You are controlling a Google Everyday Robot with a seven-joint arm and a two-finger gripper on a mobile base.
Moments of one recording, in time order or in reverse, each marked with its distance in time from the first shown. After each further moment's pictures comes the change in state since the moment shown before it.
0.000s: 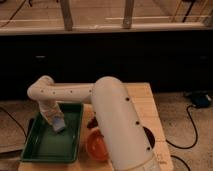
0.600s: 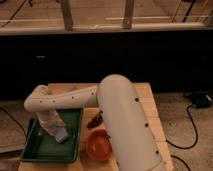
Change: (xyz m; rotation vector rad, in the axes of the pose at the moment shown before) arm -0.064 0.025 -0.010 -0.041 0.006 0.014
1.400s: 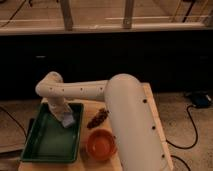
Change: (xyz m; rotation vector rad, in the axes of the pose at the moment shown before) arm 0.063 0.019 -0.016 -0.004 0.028 -0.009
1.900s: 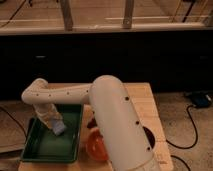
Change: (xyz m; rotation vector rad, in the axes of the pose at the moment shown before) arm -0.031 -0.063 0.024 -0.006 -0.055 -0.176
